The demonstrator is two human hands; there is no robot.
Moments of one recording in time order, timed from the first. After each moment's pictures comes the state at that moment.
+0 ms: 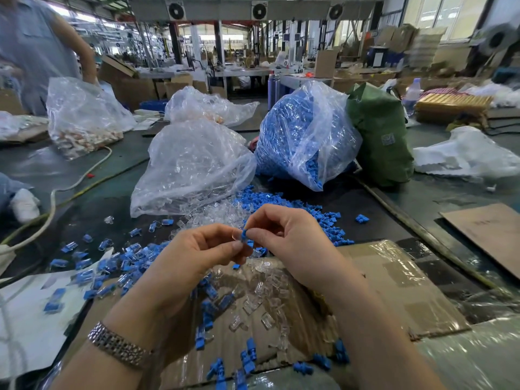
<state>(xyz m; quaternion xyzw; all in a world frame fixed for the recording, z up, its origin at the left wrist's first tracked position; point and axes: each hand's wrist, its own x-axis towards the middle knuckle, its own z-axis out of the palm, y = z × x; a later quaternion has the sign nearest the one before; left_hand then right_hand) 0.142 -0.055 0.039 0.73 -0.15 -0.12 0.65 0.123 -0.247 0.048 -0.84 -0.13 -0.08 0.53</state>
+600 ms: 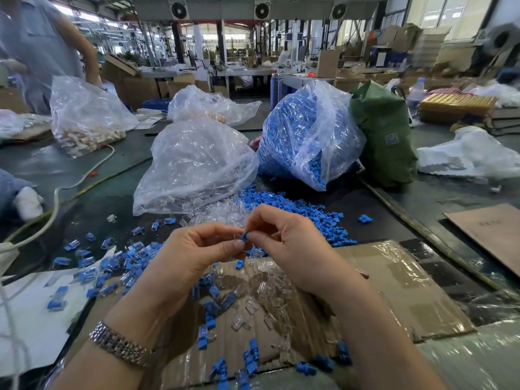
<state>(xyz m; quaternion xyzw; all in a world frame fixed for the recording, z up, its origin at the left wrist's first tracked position) 0.141 -0.052 0.041 0.71 -0.14 -0.10 0.68 0.122 -0.243 0.047 -0.87 -0.17 -0.08 0.46</state>
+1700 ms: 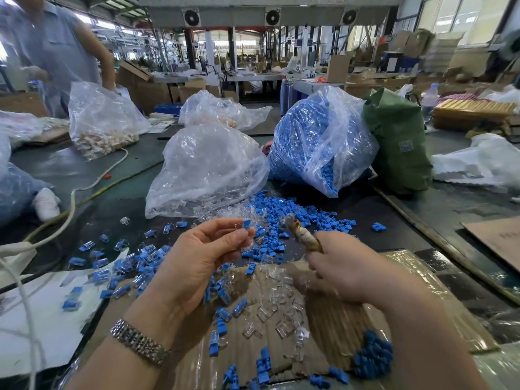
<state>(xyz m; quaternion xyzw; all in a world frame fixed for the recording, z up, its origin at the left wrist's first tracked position) 0.151 -0.052 0.035 0.60 -0.07 -0.10 0.79 0.112 -0.276 0.062 -0.96 0.05 0.08 0.27</state>
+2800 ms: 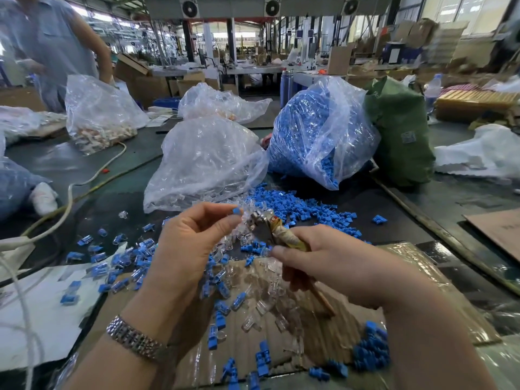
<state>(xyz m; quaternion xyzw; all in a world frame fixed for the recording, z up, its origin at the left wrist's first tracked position) 0.150 -0.050 0.033 0.71 -0.12 0.08 0.68 0.104 -0.268 0.067 -0.89 -0.11 0.12 0.43</state>
